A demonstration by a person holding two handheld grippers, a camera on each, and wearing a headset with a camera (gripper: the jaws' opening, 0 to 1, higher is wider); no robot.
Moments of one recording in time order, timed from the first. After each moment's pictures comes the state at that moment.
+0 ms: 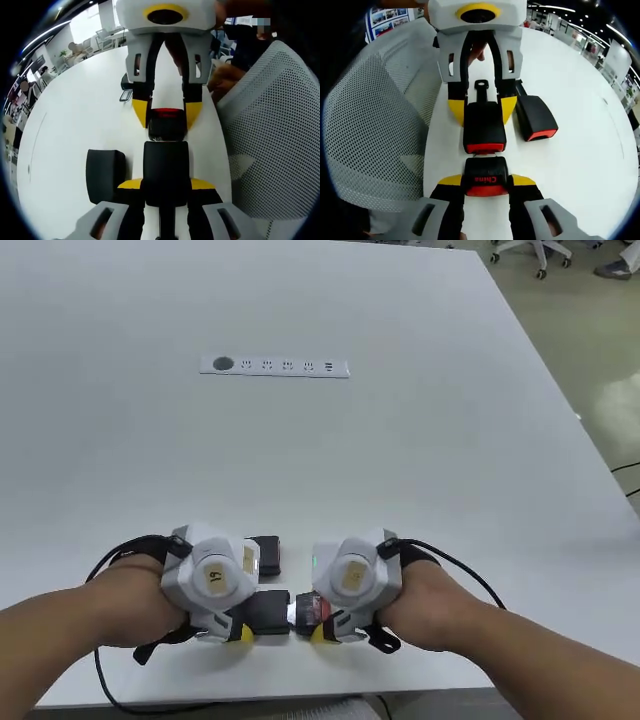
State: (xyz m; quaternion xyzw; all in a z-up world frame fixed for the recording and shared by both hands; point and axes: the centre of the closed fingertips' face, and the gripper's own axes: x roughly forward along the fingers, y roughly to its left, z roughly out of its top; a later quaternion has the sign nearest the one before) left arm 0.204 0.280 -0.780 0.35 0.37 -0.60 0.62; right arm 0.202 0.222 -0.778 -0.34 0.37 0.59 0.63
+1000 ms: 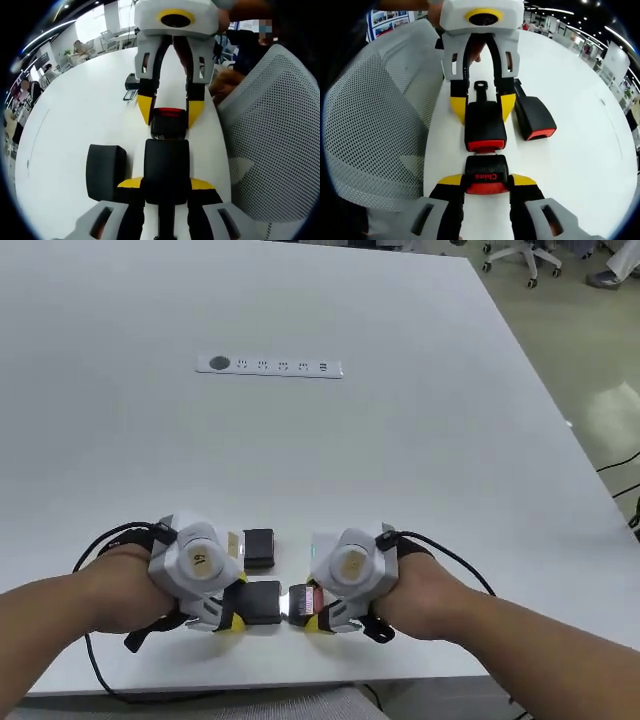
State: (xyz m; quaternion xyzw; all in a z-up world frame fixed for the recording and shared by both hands) left arm 0.203 0.281 -0.775 0.33 0.36 -0.60 0.63; right arm 0.203 0.225 -0.781 -0.34 0.36 0.59 0.64
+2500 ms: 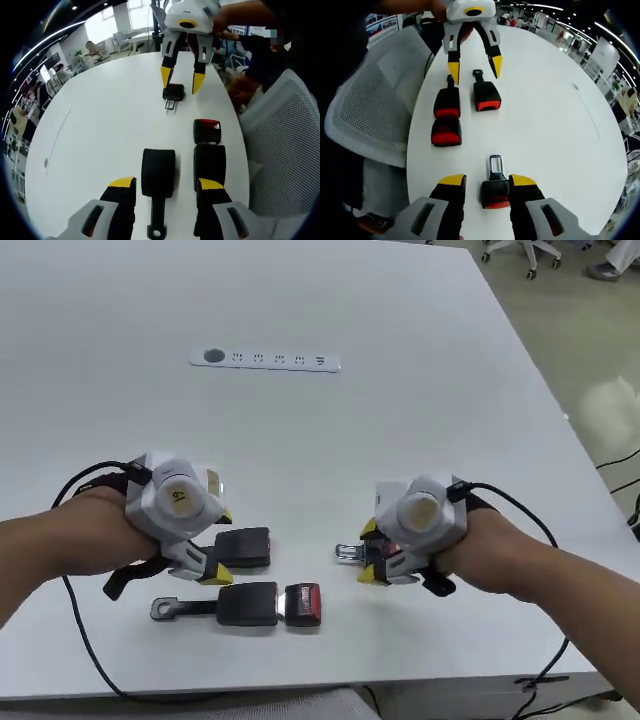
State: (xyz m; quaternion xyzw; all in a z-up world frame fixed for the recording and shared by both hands) left arm 0.273 0.301 -0.743 0.34 0.35 -0.56 0.67; right arm 0.265 0.136 -0.748 -0.35 0.37 0.54 0.67
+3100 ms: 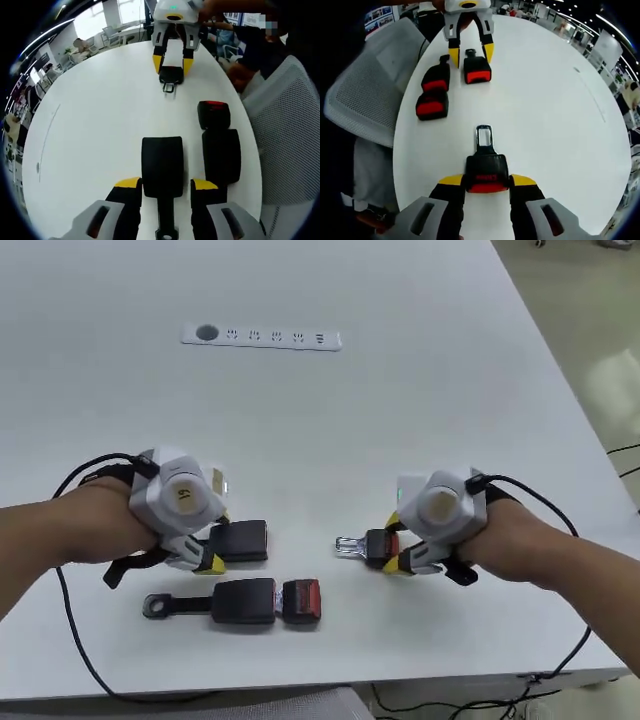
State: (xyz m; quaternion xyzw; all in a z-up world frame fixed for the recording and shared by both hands) left arm 0.275 0.303 -0.771 0.38 0.37 -0.57 0.62; right arm 0.277 0.108 -0.782 -0.36 0.40 0.53 0.65
